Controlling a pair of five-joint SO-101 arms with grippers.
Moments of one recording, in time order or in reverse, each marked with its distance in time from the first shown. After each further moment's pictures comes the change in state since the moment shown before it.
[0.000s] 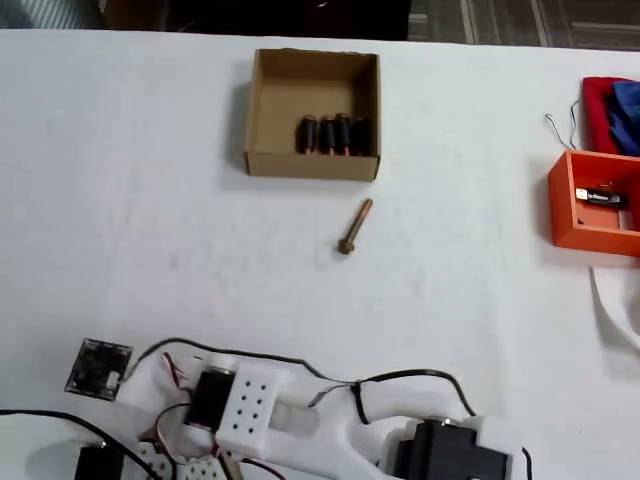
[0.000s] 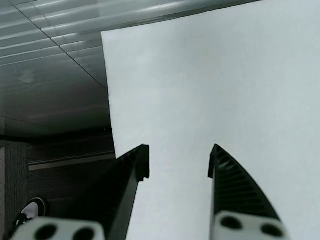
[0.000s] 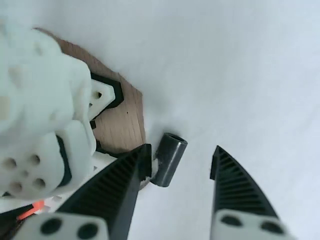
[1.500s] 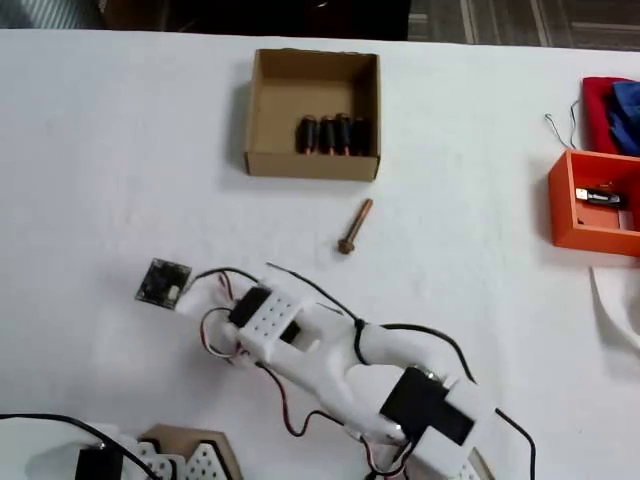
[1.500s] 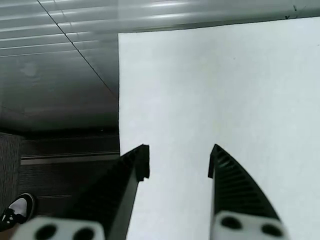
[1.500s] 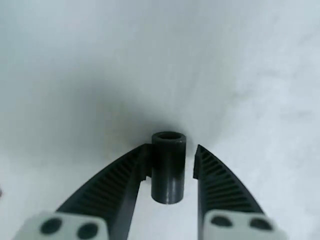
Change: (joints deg) left arm -1.3 0.3 0.0 -2.1 2.9; right arm 21.9 11.8 1.8 -10.4 16.3
